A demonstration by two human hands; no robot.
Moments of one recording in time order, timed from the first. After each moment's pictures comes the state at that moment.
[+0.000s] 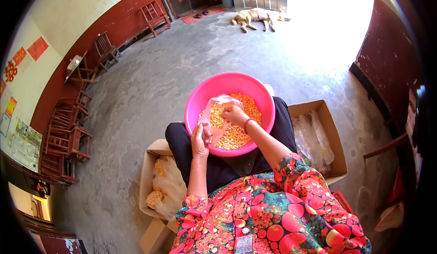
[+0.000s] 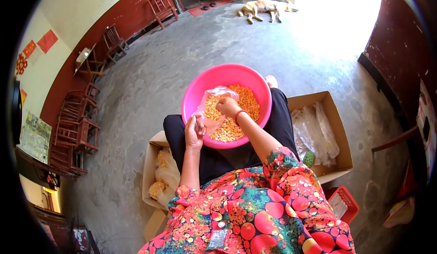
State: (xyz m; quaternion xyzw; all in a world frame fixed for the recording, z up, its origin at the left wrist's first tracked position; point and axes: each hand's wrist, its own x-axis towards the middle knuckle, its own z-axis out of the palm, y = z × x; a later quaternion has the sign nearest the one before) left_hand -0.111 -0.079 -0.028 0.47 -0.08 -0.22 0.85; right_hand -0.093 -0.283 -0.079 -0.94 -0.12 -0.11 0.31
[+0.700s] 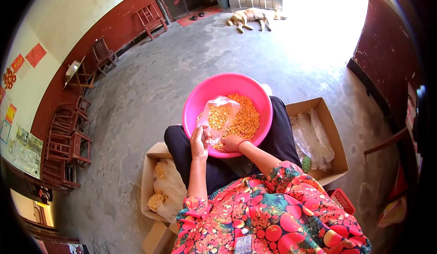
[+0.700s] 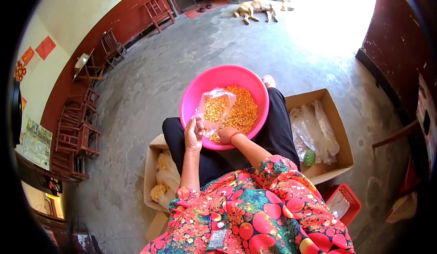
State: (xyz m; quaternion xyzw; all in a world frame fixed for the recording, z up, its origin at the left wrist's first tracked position) left_hand -0.112 -0.081 -0.030 0.47 -0.08 -0.22 0.85; right_hand -0.153 -0.220 -0.099 -0.95 -0.04 0.16 0.26
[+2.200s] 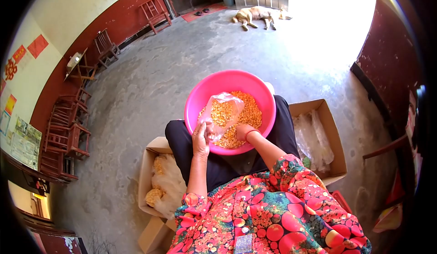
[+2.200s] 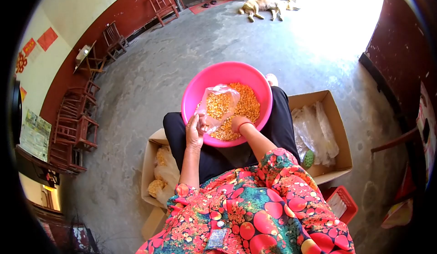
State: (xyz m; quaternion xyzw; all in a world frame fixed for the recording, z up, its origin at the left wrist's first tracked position) left_hand -0.109 -0.082 -0.036 0.49 -0.07 -0.22 0.84; right_hand -0.145 -0.267 -0.113 -0.96 0.06 0.16 0.20
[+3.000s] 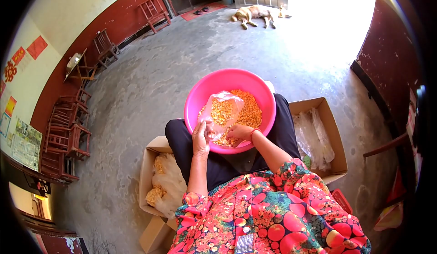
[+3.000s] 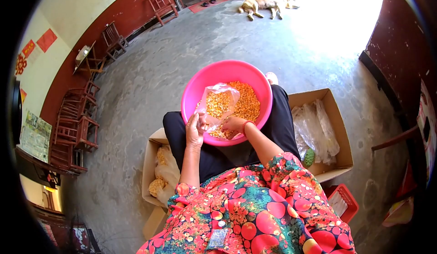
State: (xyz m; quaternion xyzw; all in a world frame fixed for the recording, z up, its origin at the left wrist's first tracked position) left_hand -0.109 -0.081 -0.036 0.49 -0.07 -0.22 0.84; right_hand -0.164 -0.252 -0.061 -0.66 0.14 0.27 0.69
